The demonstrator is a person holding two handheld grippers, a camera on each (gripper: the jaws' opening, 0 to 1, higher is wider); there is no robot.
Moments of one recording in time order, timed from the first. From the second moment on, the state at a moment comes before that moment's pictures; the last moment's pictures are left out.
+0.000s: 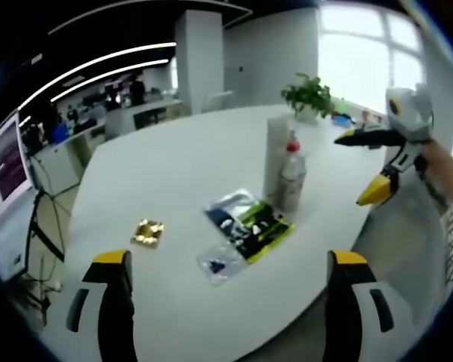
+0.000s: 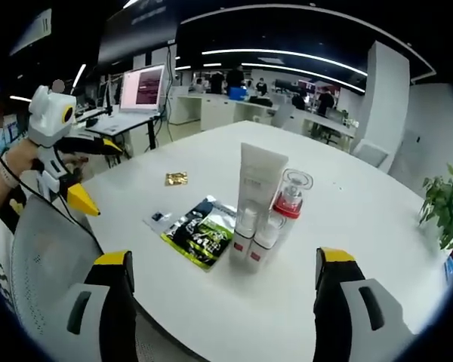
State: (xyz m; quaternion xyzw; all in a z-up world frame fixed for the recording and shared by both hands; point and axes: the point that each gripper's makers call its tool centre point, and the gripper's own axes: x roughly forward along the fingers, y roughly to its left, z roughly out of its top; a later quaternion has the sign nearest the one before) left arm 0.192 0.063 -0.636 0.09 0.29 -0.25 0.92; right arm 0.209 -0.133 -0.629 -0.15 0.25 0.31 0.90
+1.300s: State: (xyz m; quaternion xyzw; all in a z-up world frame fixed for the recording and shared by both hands) left arm 0.222 0.077 -0.659 0.08 0.31 -0.27 0.91; right arm 0.202 -0.066 -0.632 -0.13 0.27 0.39 0.87
